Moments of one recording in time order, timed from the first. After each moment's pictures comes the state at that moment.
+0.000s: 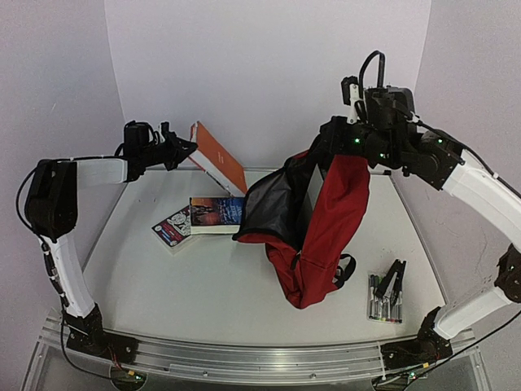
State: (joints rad) left arm -0.21 1.93 1.43 0.32 0.67 -1.02; right arm 0.85 1.40 1.58 -0.48 0.41 0.37
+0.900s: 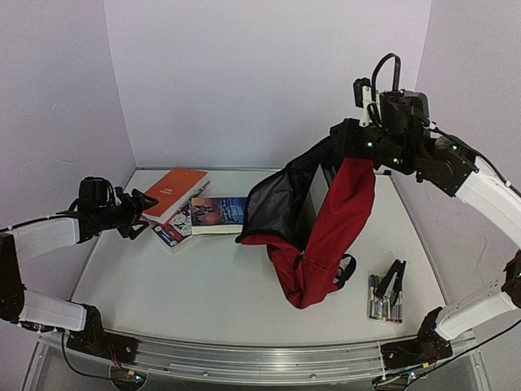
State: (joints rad) left arm -0.11 1.20 0.63 -0.01 0.48 -1.02; right arm 0.85 1.33 1.53 -0.49 0.42 0.37
